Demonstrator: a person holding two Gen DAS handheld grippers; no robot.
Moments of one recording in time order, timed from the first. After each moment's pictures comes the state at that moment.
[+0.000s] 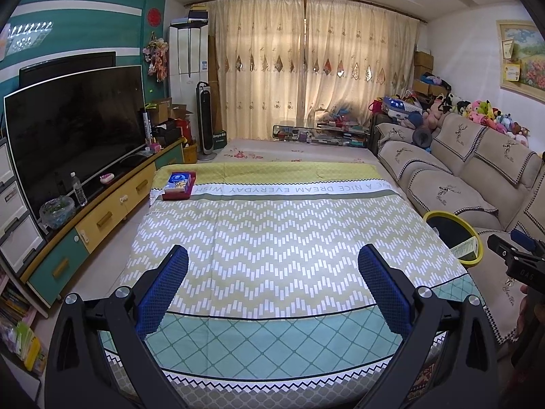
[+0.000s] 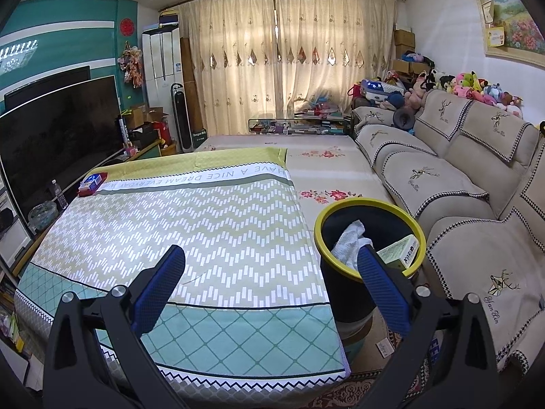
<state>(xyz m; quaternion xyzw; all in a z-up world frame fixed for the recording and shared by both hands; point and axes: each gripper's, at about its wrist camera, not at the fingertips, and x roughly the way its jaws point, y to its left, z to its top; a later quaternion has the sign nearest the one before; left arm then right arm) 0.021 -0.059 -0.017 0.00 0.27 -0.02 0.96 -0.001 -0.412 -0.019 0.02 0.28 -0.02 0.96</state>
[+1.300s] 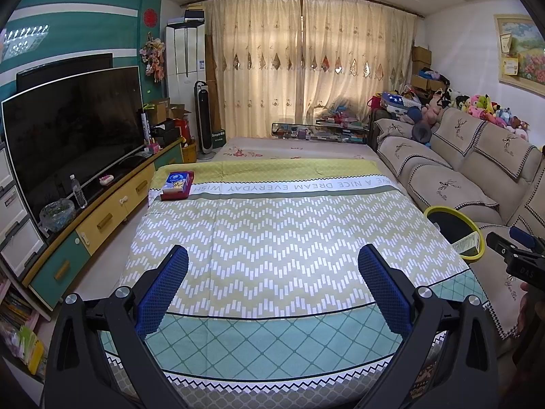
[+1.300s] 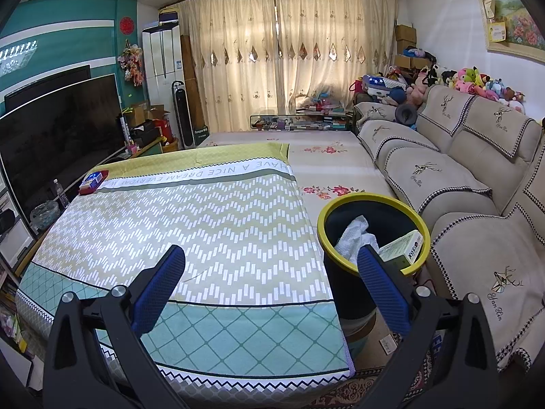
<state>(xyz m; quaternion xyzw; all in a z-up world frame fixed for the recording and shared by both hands) 0.026 -0.058 -0.023 0.00 0.27 -0.03 0.96 0.000 -0.411 -0.023 0.02 0.28 -0.02 0.96</state>
